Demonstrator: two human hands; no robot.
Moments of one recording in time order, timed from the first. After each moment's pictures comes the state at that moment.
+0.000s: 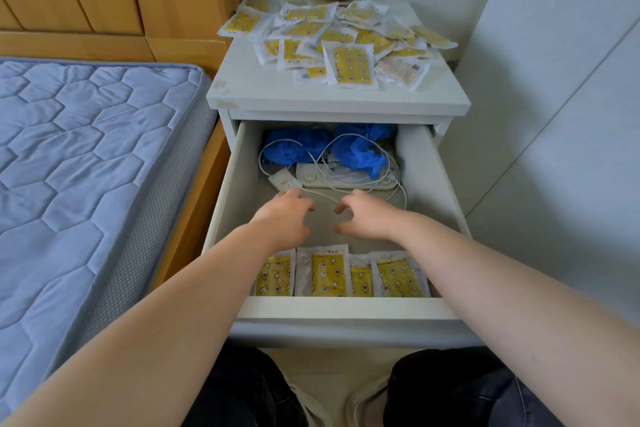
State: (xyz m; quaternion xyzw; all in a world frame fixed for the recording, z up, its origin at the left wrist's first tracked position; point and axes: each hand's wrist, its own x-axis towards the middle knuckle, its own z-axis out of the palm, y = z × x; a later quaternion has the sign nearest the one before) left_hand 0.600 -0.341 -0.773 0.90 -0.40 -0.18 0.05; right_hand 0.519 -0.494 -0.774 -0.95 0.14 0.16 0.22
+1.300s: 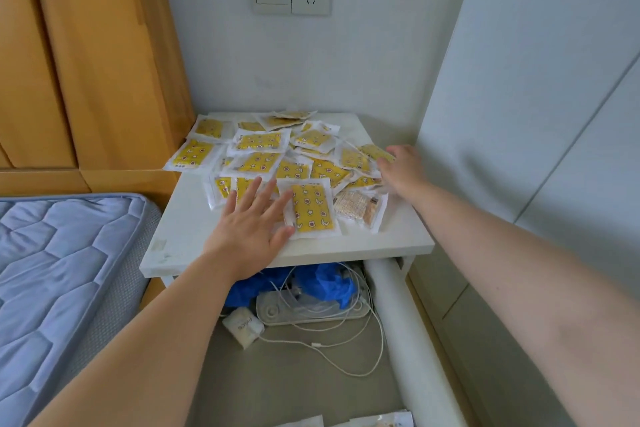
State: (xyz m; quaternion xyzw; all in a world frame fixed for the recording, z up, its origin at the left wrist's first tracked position) left_hand 0.744 -0.439 -0.683 0.87 -0.48 0.06 0.03; right_hand 0.656 -0.728 -0.650 -0.86 0.38 -0.21 0.26
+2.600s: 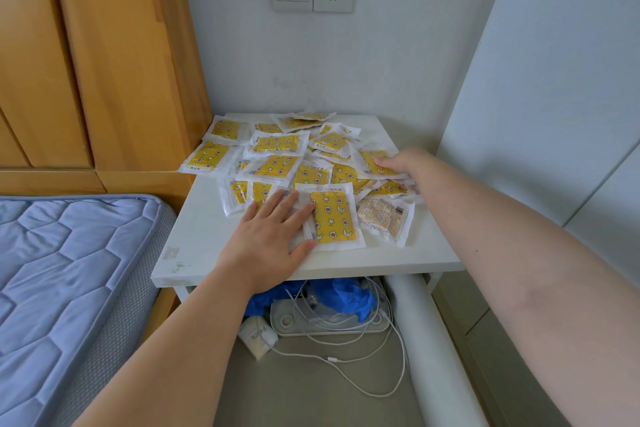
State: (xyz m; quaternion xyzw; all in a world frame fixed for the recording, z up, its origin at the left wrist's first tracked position) left_hand 0.745 -0.438 -0.681 0.86 -0.50 0.05 0.04; right_hand 0.708 -0.728 -0.623 -0.82 0.48 0.00 0.31
